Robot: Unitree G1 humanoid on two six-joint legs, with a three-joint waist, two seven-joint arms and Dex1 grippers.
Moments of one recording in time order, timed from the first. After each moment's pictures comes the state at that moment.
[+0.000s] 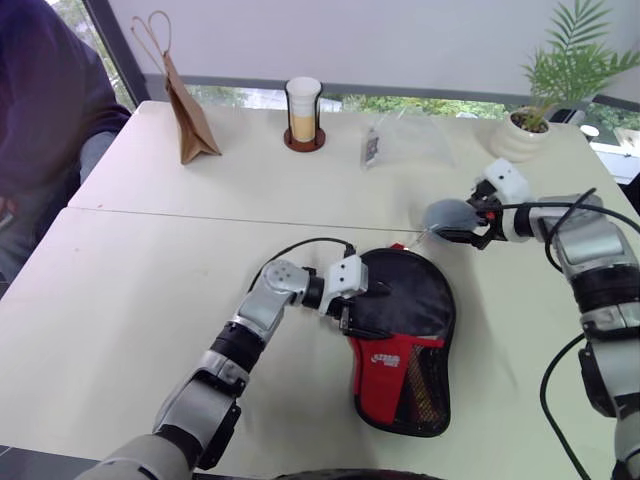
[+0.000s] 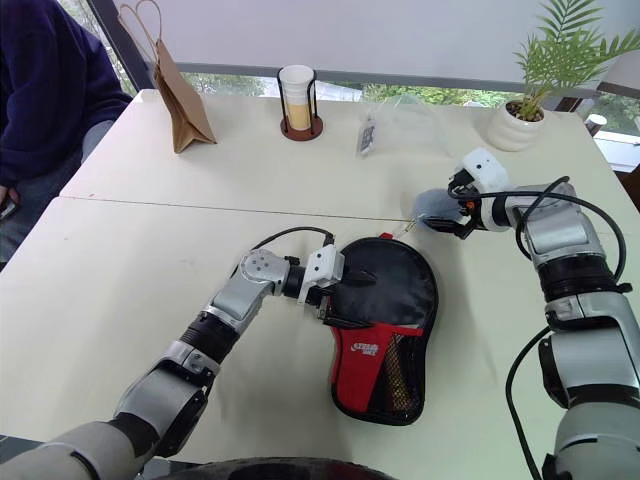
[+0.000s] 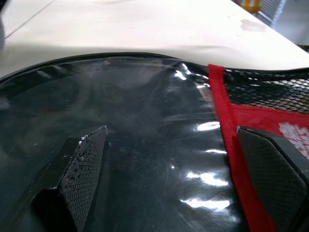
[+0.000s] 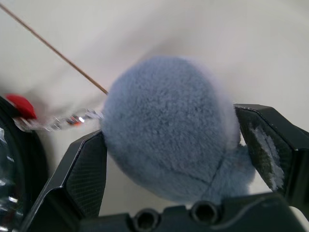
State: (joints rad) left arm -0.60 0.07 -0.36 0.49 -0.03 -0.03 -1.24; right arm -0.83 -0.82 0.22 0.64 0.04 0.37 0.95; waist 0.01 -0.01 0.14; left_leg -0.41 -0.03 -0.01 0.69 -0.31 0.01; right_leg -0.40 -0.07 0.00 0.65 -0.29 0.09
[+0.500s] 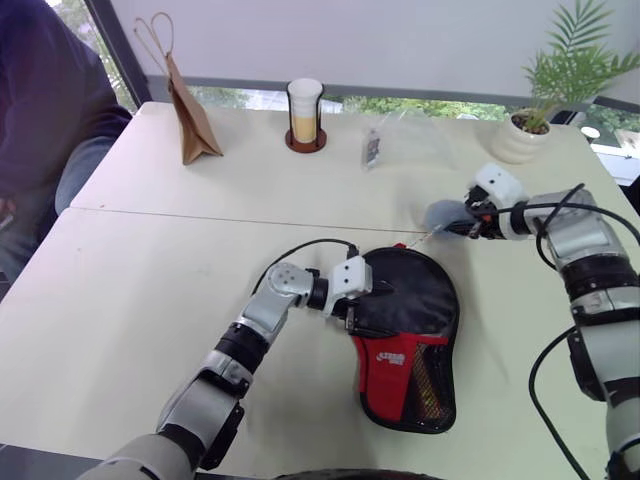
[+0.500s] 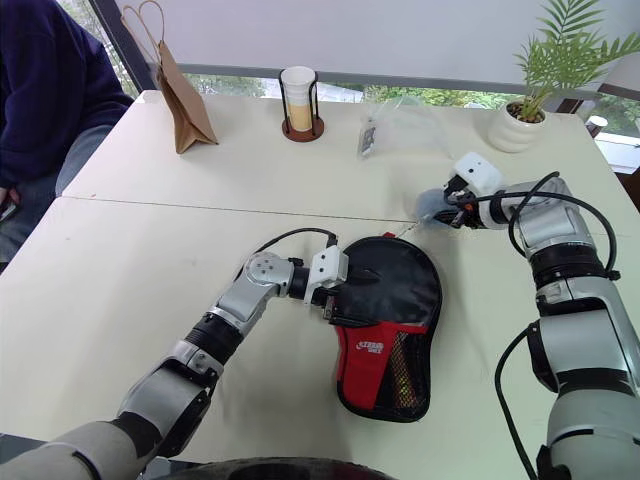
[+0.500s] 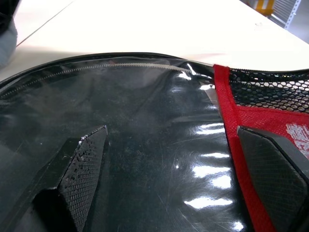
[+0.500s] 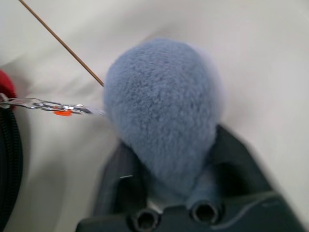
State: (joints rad) left arm -0.61 0.07 -0.38 0.52 -0.03 -0.05 -1.21; right arm -0.89 -0.79 0.23 0.78 -0.08 0.23 1.00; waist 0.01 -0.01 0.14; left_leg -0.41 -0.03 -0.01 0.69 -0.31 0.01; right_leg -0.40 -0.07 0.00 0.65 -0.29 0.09
